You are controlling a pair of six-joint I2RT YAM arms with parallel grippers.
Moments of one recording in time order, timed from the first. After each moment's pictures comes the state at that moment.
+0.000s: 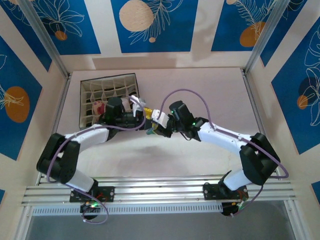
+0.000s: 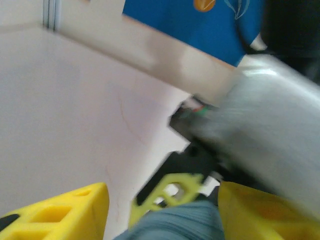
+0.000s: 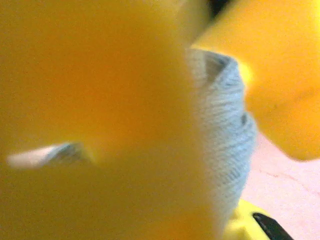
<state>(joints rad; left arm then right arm) -0.44 1.47 0.74 0.50 0.97 -0.12 0.71 1.47 0.95 -0.18 -0.37 -0.38</state>
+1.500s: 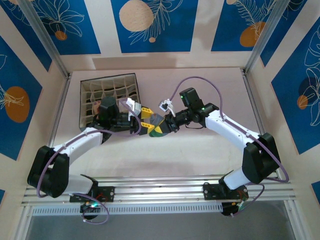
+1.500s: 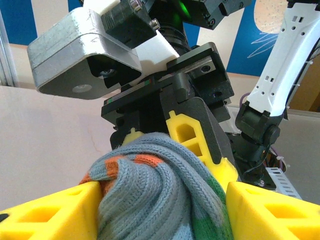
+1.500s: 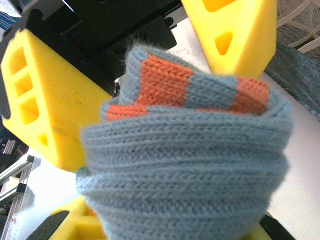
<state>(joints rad) -0.43 1.35 0.75 0.40 1.14 0.07 0.55 1.48 1.11 -0.50 -1.00 -0.10</state>
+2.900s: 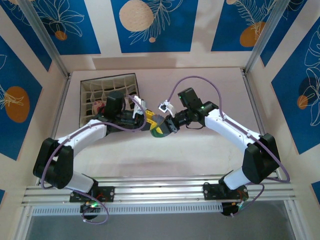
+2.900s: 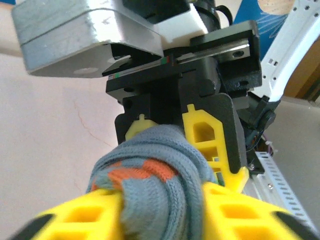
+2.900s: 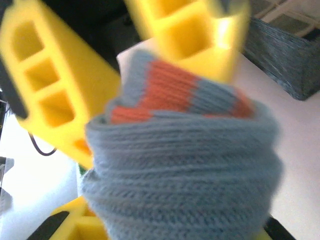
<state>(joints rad) -0.45 1.45 0.89 0.09 1.16 0.22 0.57 1.48 1.16 -0.63 -0.83 -0.10</state>
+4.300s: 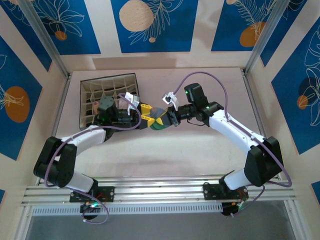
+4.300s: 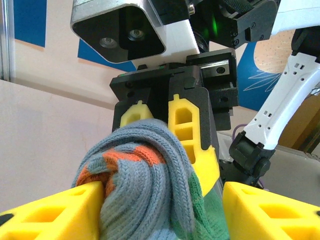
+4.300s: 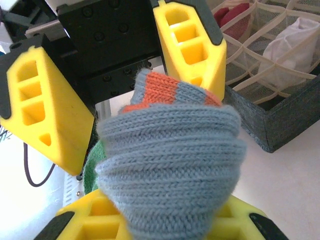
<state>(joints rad) -0.40 1.46 0.73 0.76 1.16 -0.30 0.52 1.44 1.13 -0.40 -0.87 -0.04</state>
